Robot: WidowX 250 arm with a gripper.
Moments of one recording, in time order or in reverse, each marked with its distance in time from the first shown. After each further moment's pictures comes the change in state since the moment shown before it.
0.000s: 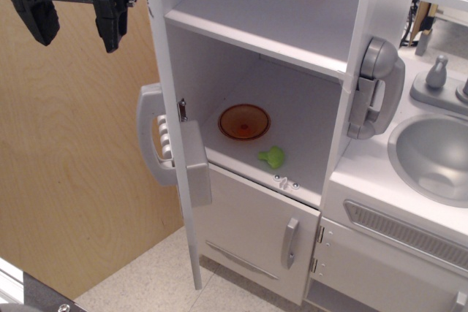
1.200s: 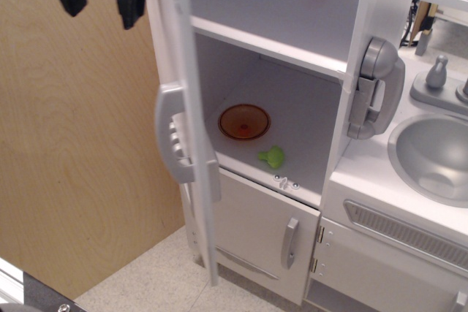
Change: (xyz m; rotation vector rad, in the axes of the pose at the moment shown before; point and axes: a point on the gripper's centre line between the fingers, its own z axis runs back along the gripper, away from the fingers) arm 0.055 -0.010 -0.018 0.025 0.025 -0.190
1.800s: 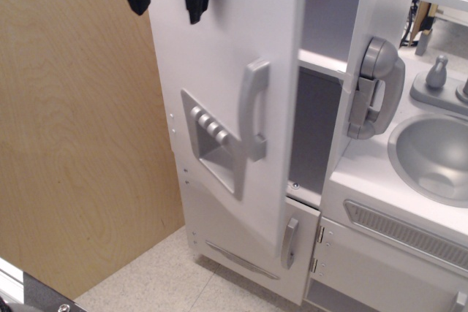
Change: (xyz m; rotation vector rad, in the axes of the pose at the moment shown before) arm 0.037 -0.045 -0.012 -0.057 -0.014 0.067
